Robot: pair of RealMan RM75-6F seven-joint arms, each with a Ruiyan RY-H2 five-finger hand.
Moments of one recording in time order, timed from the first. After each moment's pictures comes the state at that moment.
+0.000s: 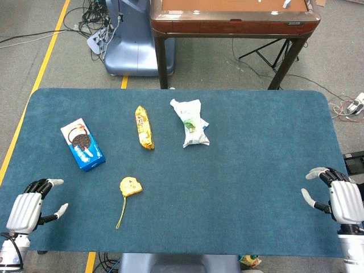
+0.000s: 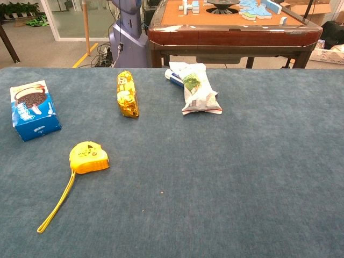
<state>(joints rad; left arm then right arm) -0.12 -1.17 -0.03 -1.70 1.51 1.46 -0.01 0.06 -1.08 0.10 -1.76 -1.45 1.50 0.06</state>
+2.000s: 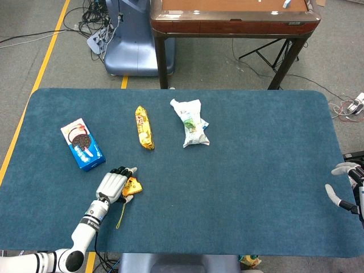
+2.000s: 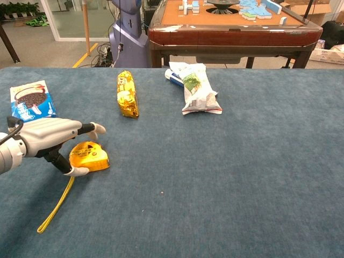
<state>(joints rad) -0.60 -1.57 -0.11 -1.56 0.98 1.00 0.60 0.01 -0.95 0.12 -1.79 -1.45 1.57 0.14</state>
